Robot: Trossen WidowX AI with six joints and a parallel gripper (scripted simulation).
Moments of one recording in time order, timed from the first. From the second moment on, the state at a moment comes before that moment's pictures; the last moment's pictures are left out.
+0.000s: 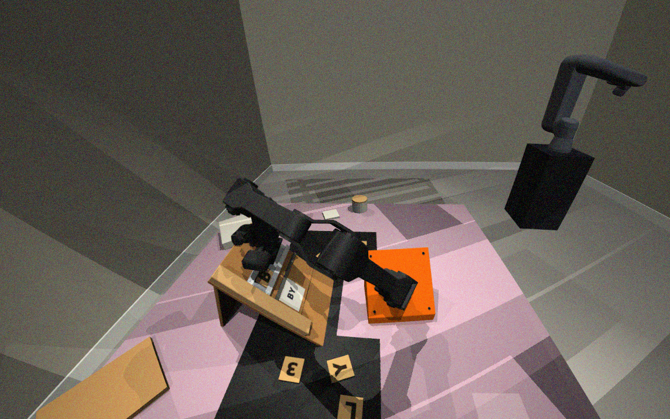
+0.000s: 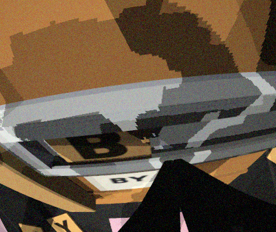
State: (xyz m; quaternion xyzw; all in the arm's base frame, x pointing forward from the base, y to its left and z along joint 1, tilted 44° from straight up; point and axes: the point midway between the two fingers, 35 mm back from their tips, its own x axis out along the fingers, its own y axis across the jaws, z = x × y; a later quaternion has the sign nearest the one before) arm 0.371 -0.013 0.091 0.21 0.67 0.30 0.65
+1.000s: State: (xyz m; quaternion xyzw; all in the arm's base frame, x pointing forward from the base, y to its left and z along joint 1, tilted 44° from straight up) arm 0.380 -0.003 0.084 0.21 0.67 0.30 0.65
